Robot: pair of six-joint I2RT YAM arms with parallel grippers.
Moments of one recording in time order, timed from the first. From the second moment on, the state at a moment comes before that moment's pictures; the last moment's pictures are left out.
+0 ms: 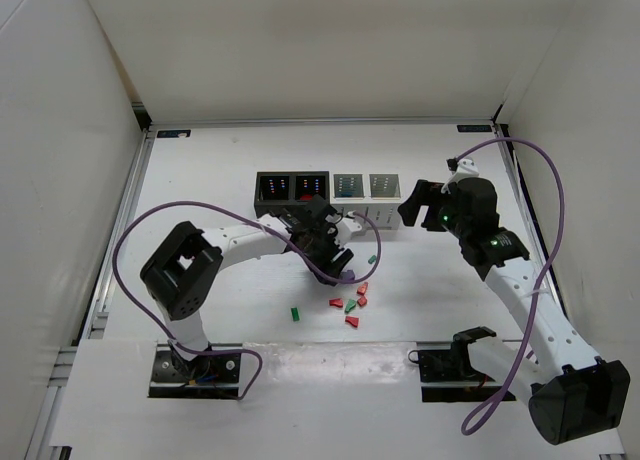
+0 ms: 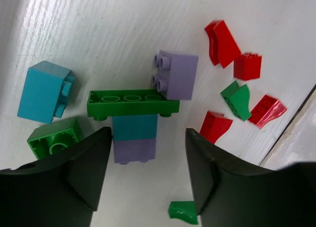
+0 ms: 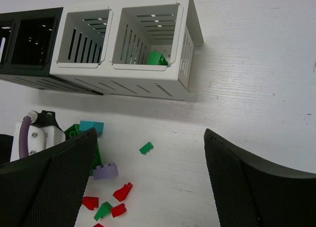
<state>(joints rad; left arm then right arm) -0.82 1.77 1.12 -0.45 0.36 0.16 0.29 0.95 0.81 -0.35 -0.09 0.34</state>
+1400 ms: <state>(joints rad) -0.87 1.36 1.09 -0.40 0.13 0.19 0.33 1.03 0.93 -0.41 -0.47 0.26</state>
